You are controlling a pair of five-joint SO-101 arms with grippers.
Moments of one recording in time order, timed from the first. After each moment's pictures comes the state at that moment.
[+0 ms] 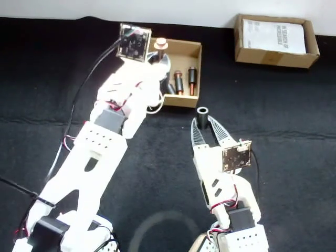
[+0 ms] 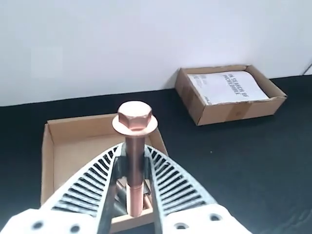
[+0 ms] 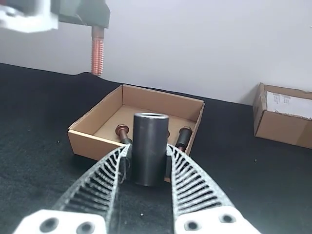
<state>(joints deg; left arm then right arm) 18.4 -22.5 29.8 14.1 10.9 -19.7 -99.3 95.9 16.0 1.7</state>
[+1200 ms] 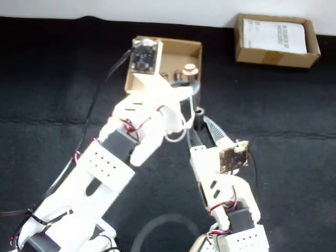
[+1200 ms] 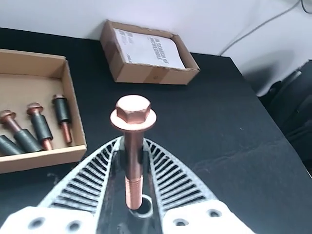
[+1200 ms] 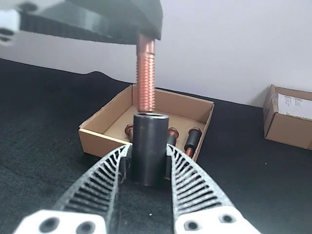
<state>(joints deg) 31.0 -32.3 30.0 27.7 31.1 -21.8 -99.3 95.9 16.0 1.7</state>
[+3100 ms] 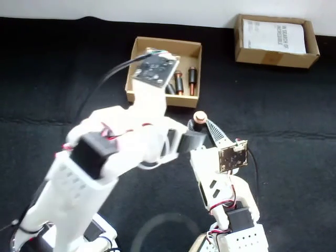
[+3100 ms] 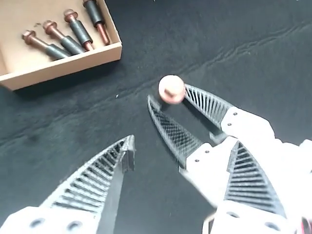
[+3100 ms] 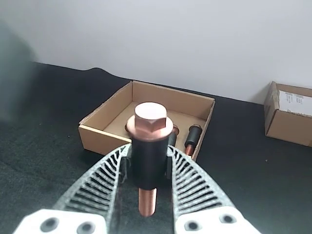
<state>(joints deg) 34.1 -35.8 4.0 83.3 17.1 -21.8 -99.2 96.0 16.0 1.7</state>
